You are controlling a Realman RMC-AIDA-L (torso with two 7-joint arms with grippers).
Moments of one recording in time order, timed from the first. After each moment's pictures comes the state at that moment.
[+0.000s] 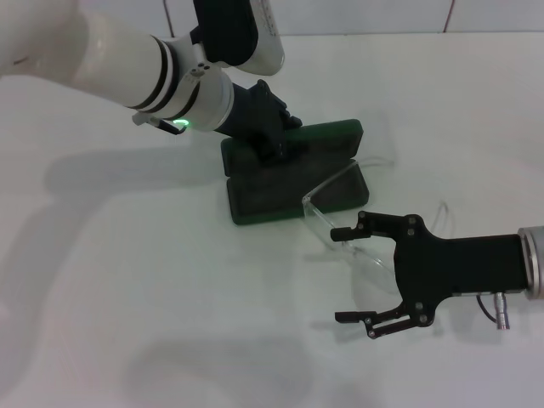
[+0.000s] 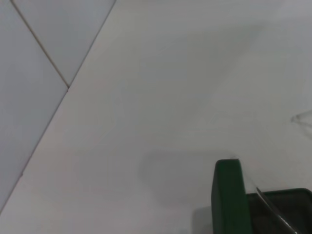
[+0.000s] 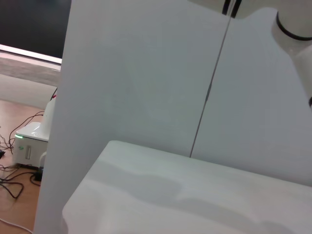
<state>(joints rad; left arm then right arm) -0.87 -2.10 1.38 0.75 2.24 0.99 -1.69 0.52 2.01 -1.32 -0.49 -1.50 -1.57 0.66</state>
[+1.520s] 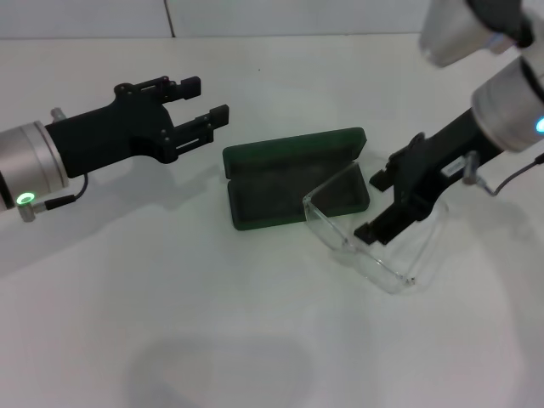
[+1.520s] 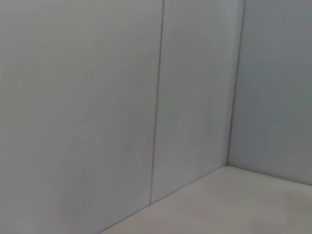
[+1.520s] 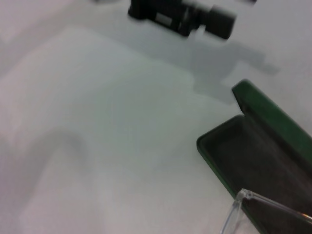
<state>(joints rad) -0.40 -2.09 1.00 0.76 1.54 1.30 -1.25 0.78 2.02 -1.37 -1.22 -2.28 -1.61 2.26</state>
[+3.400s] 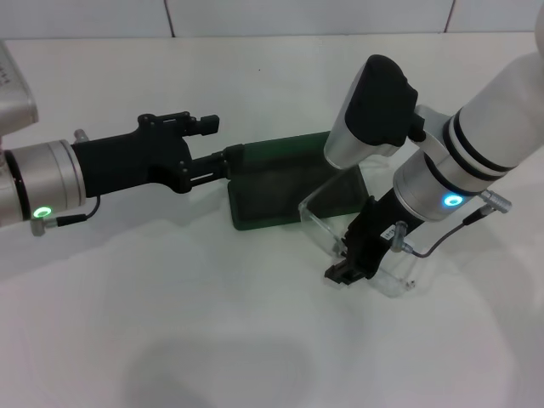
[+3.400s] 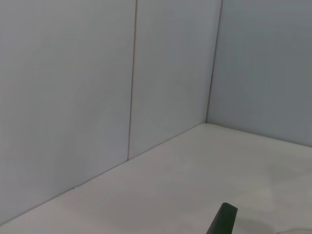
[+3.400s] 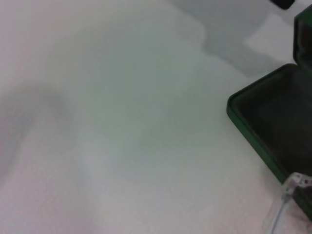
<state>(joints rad) -0.43 -2.09 1.01 0.74 1.68 1.29 -1.30 0.83 2.03 -1.78 -1.00 -2.22 -1.26 2.39</state>
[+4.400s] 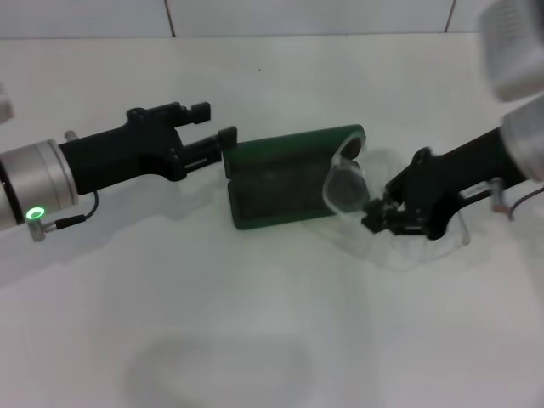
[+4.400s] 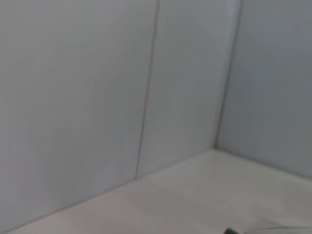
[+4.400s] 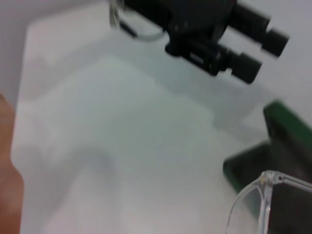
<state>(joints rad) -0.40 -2.09 1.00 0.71 1.57 1.30 -1.32 0.64 2.02 -1.31 -1.18 -2.11 -1.57 1.96</state>
